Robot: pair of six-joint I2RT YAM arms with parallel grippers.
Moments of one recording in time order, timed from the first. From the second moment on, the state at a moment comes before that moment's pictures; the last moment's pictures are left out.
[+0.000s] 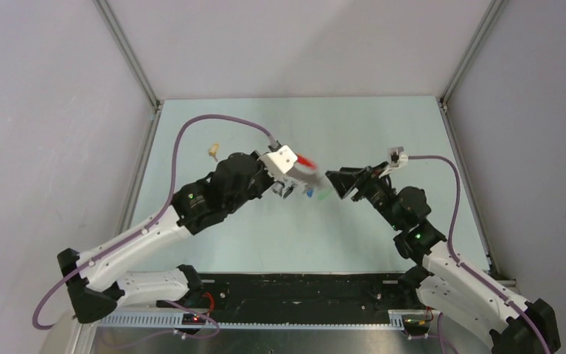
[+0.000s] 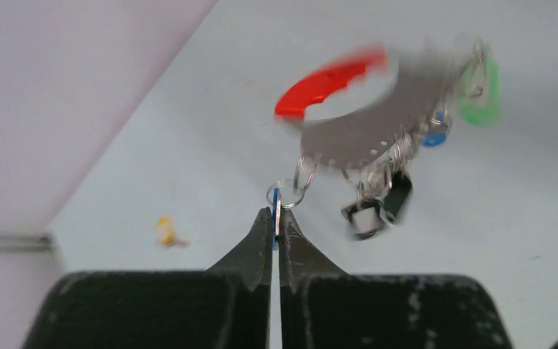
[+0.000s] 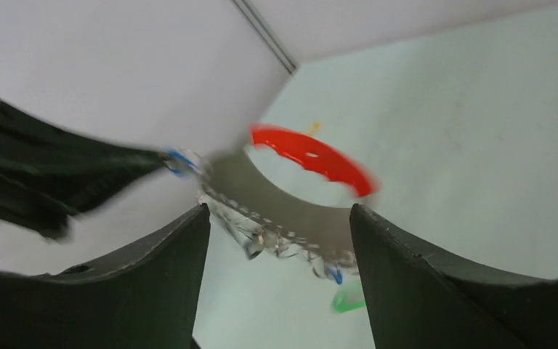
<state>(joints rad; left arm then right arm) -0.95 1.05 1.07 -0.40 -0.29 0.28 0.60 0.77 0.50 0.43 -0.06 0.69</state>
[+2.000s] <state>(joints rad) -0.79 0.80 0.71 0.09 0.42 0.94 0.62 1.47 0.66 1.38 -0.89 0.22</state>
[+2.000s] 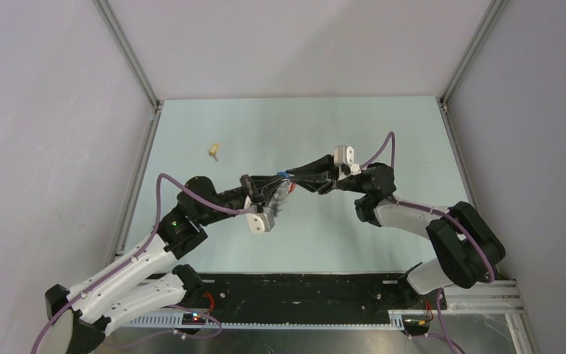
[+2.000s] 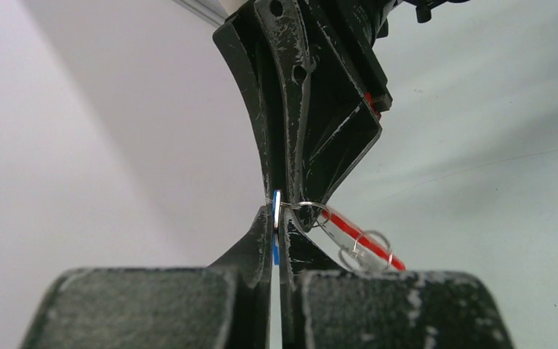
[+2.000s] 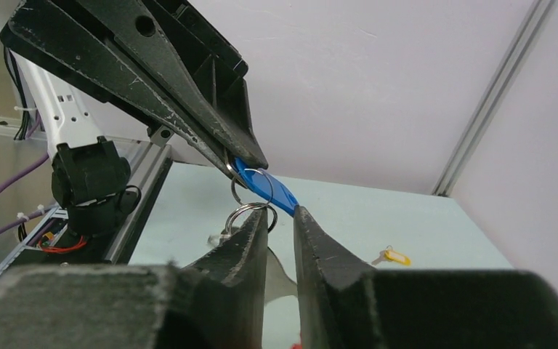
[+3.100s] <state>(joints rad) -0.79 0.77 0.70 0.10 0.33 1.02 0.63 1.36 0.68 1.14 -0.88 0.28</state>
